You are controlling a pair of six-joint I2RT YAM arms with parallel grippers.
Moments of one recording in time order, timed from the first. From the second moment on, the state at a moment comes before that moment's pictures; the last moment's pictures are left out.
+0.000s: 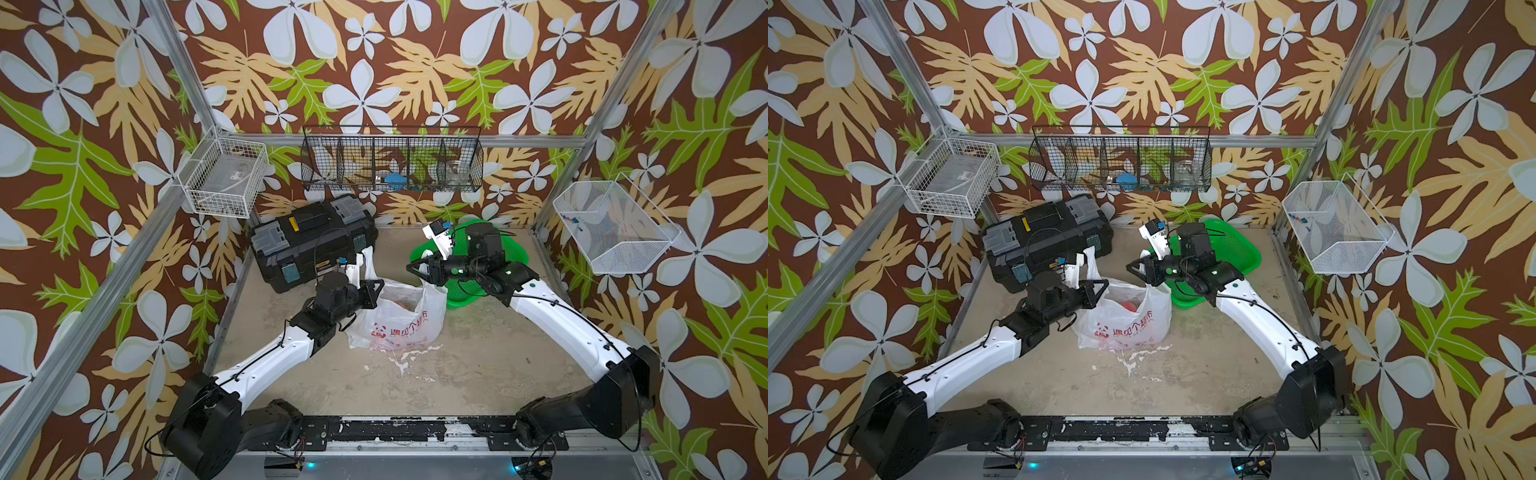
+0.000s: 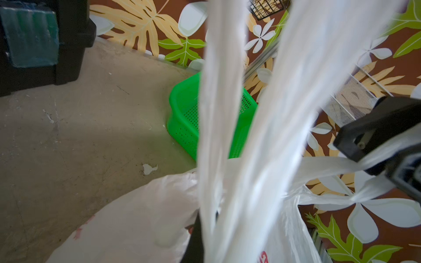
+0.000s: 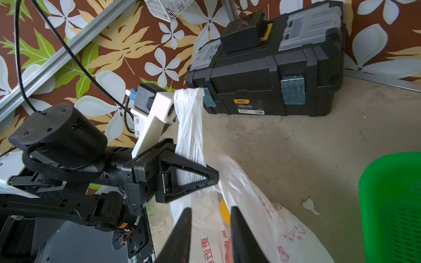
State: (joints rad) left arm -0.52 1.23 0.74 0.18 0.20 -0.63; right arm 0.48 1.44 1.30 -0.33 -0.65 0.21
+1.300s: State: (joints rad) left arm -0.49 1.31 0.88 0.05 0.43 -0.45; right arm 0.37 1.17 0.83 0.05 -0.47 0.02
